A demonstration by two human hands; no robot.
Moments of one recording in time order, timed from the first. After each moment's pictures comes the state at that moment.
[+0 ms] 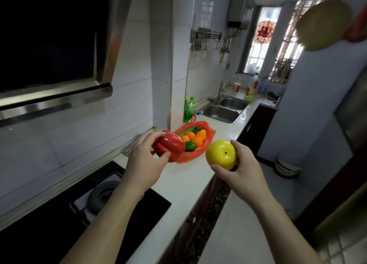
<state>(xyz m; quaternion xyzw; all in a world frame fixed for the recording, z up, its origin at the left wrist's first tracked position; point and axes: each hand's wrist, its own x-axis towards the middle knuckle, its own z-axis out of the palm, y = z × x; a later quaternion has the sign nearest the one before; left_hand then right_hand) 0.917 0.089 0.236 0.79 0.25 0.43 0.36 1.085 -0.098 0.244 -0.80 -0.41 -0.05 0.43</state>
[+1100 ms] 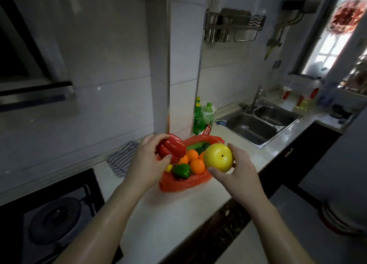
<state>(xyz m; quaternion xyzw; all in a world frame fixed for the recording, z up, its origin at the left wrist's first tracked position) 1.200 0.180 0.202 0.77 0.41 0.41 0.26 1.406 0.048 0.207 -0.74 -0.52 0.04 0.42</state>
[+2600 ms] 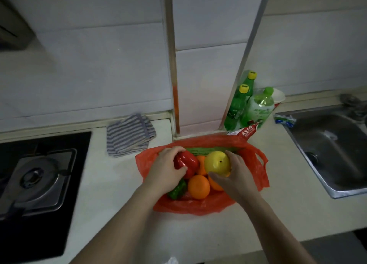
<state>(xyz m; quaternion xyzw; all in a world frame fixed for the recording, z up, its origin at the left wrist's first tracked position) 1.395 0.339 0.046 0.66 0.65 0.24 0.30 1.617 0.329 0.042 -0.68 -0.62 0.31 0.24</state>
